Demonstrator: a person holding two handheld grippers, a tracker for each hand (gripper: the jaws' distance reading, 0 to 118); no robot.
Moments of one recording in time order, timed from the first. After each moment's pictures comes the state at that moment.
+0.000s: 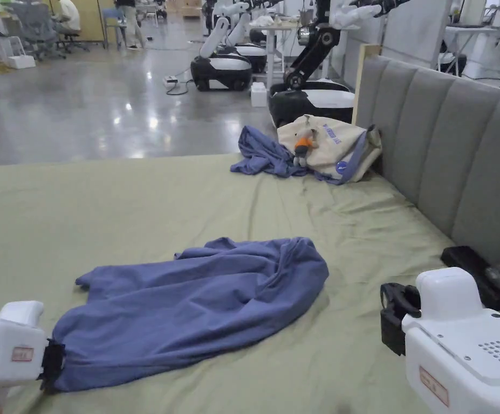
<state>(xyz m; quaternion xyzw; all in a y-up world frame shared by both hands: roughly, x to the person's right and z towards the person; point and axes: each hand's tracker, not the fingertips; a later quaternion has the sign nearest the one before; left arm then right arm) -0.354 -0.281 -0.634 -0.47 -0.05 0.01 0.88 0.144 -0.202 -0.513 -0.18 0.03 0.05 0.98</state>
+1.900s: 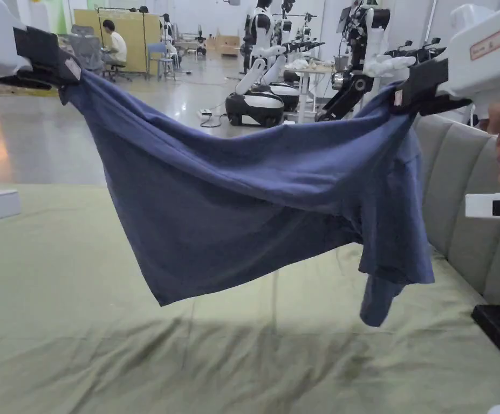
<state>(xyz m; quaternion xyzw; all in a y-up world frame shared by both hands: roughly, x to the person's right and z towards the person) -0.367 0.097 -0.639 -0.12 -0.12 0.08 0.98 0.157 0.116 -0.678 -0.21 0.17 -0.01 0.96</state>
